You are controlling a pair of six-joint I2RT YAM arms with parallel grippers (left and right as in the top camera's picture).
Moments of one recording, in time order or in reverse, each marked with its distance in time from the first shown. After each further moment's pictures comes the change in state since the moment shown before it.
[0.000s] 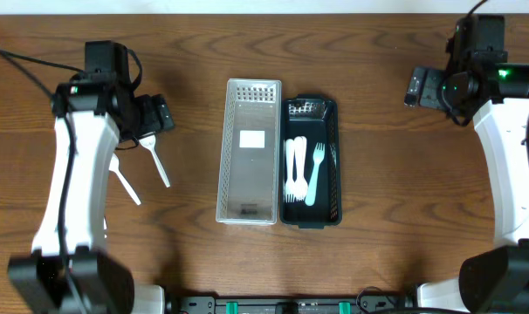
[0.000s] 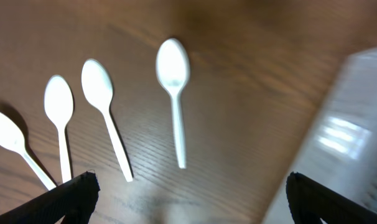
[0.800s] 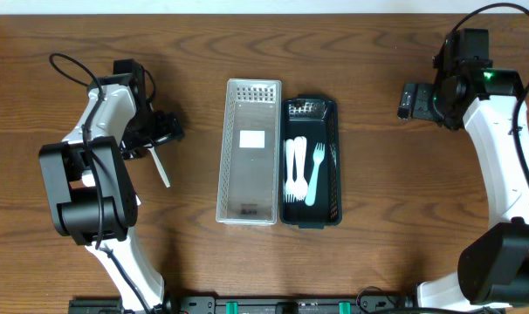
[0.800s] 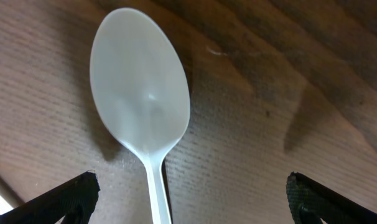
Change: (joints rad) left arm 0.056 0.454 -0.006 0.164 0.104 -0.004; right arm -0.007 0.046 -0.085 0.040 -0.026 -0.048
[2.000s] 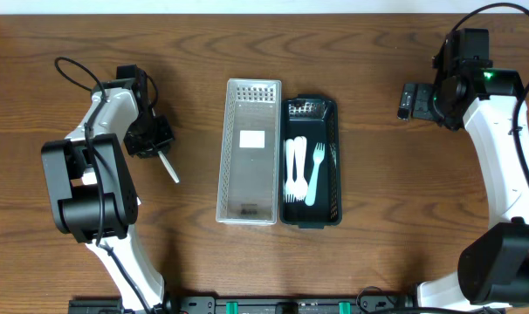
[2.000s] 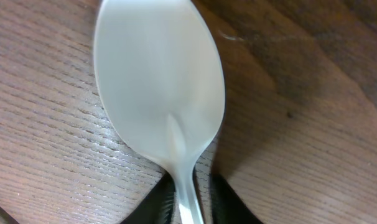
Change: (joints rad) left arm 0.000 0.017 -0.033 0.021 0.002 0.003; right arm 0.000 0.000 0.000 0.000 0.000 -0.010
